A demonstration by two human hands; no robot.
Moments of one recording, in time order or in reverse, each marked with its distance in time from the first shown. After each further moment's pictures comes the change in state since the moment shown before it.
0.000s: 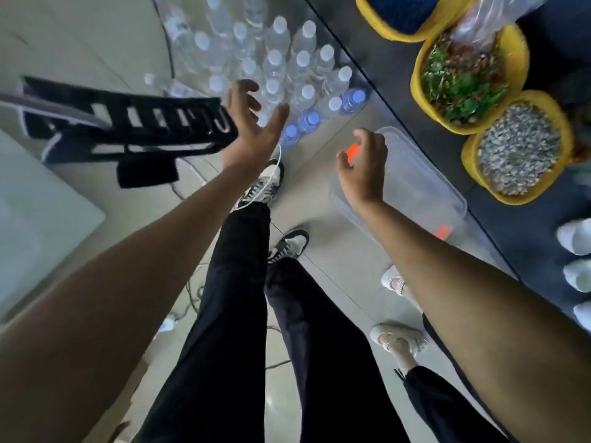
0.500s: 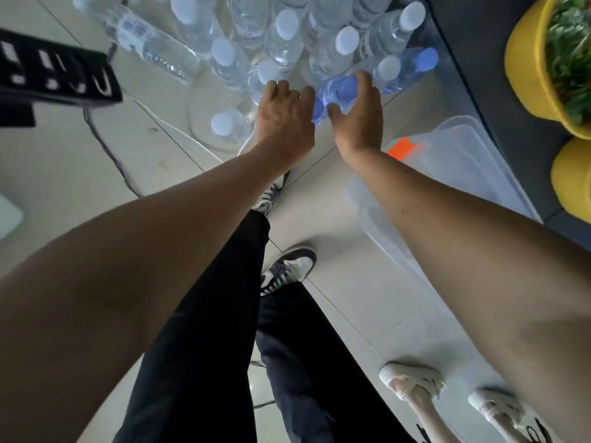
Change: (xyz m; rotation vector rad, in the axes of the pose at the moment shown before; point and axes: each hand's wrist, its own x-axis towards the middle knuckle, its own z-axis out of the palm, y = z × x) left_hand 0.109 -0.186 0.184 0.865 -0.288 0.393; right_hand 0.147 0.067 0.190 -0.060 -0.093 0.047
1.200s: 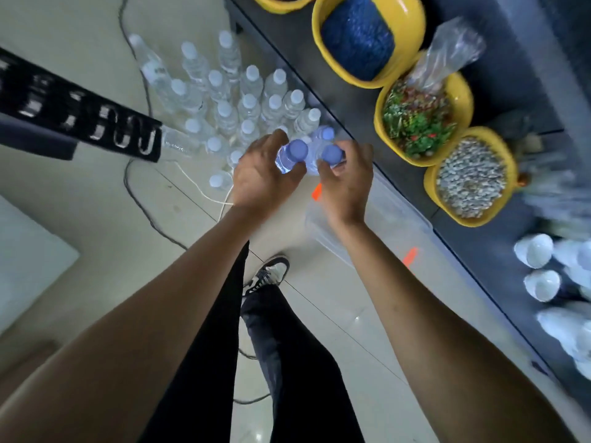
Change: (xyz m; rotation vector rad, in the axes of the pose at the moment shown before) left_hand -0.115 0.086 -0.285 -0.722 0.245 -0.137; right_hand -0.160 -0.106 -0.237 0.315 0.335 -0.072
